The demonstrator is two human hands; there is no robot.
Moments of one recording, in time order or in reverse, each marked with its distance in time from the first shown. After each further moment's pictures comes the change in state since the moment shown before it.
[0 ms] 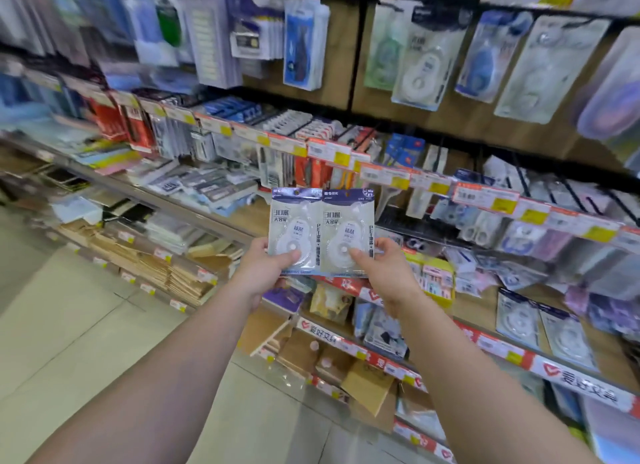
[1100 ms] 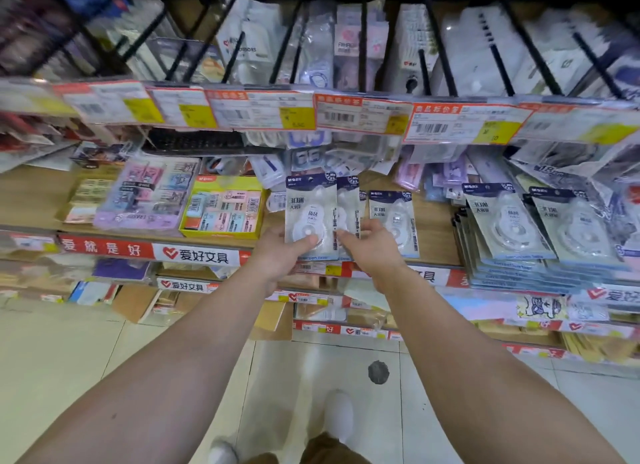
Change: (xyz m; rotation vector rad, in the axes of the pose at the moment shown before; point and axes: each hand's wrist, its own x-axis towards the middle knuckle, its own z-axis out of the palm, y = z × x) left_hand -0.012 -0.108 0.444 0.336 -0.340 -0.255; right_hand 0.065 0.209 -0.355 0.023 0.210 0.485
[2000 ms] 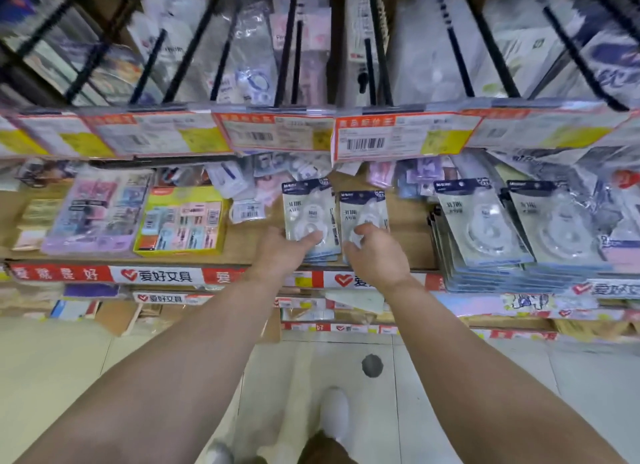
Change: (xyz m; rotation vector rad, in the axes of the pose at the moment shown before) left_hand 0.040 0.013 0.067 0.312 0.108 -0.106; right_hand 0.032 0.019 -0.055 -0.577 0.066 -0.124
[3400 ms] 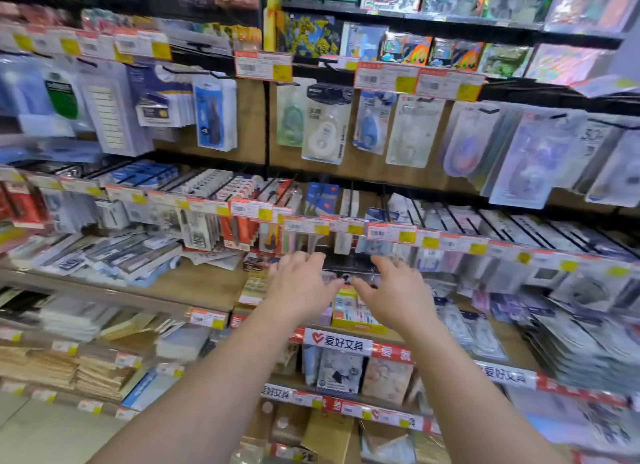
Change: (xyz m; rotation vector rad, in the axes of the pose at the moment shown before) left_hand -0.177 -0.097 -0.404 0.691 0.329 0.681; right_hand -0.279 -0.329 0.108 -0.345 0.446 -0.341
